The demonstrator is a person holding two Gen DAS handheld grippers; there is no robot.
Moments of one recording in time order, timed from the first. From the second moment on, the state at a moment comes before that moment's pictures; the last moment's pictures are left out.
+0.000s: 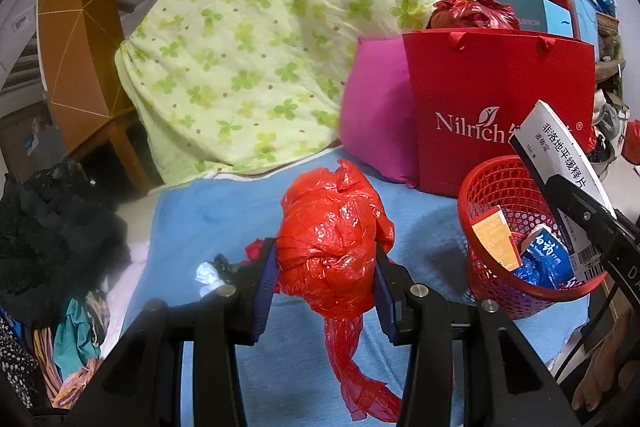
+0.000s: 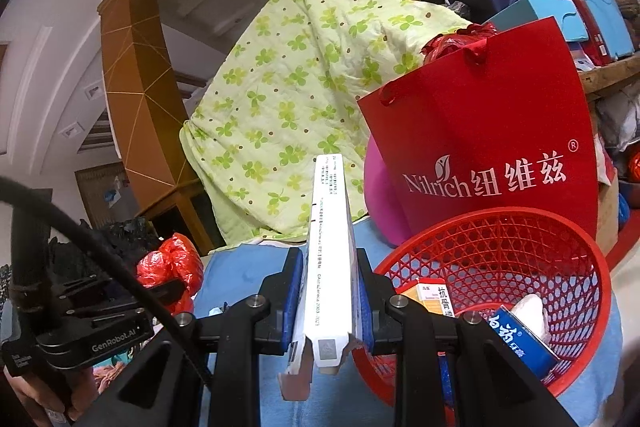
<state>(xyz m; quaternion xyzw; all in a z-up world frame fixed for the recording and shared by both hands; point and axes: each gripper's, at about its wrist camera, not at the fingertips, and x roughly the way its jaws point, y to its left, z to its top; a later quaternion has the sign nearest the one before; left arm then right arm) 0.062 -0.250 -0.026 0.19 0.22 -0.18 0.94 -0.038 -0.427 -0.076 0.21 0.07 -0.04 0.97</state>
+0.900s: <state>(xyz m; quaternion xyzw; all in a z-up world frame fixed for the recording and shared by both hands) 0.057 -0.292 -0.026 0.22 0.21 -0.21 0.93 -0.056 -0.450 -0.078 0.25 0.06 -0.07 0.96</state>
